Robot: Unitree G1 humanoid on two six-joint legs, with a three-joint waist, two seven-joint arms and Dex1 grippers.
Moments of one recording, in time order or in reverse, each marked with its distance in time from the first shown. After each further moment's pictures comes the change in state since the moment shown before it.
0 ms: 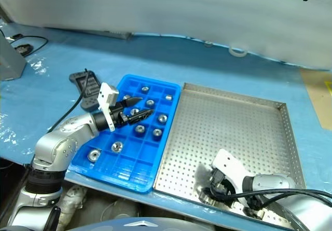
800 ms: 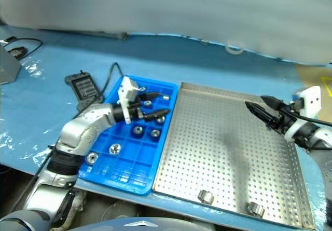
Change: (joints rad) left arm -0.224 -0.092 -0.200 0.225 0.116 -0.168 -0.240; right arm -0.217 0.123 -0.553 0.487 0.219 -0.308 0.120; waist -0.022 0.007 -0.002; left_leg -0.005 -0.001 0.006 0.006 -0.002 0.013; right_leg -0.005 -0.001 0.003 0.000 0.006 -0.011
